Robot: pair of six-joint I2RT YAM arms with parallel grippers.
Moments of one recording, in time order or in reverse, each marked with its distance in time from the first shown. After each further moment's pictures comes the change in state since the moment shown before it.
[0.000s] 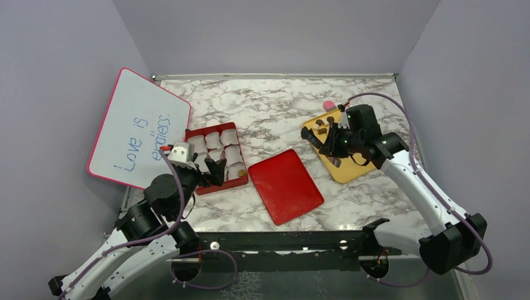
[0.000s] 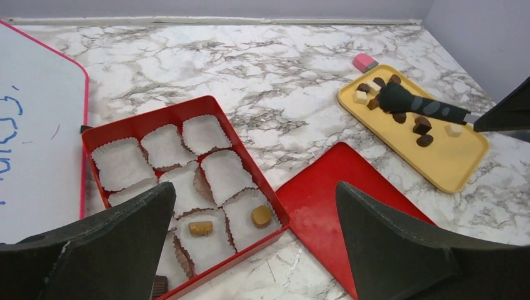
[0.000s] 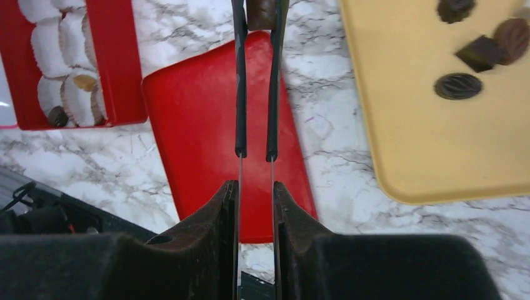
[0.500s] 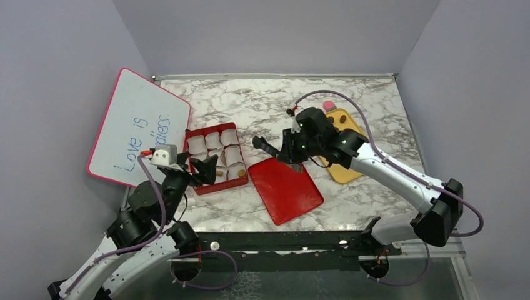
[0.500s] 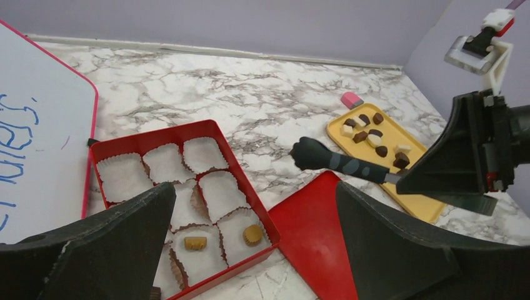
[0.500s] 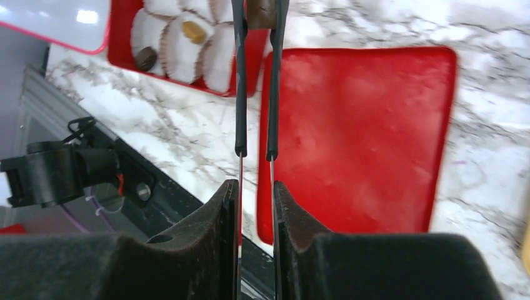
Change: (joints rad) left arm 0.000 -0.071 0.035 -0.004 -0.052 -0.023; right arm 0.398 0.204 0.162 0.098 0.045 0.095
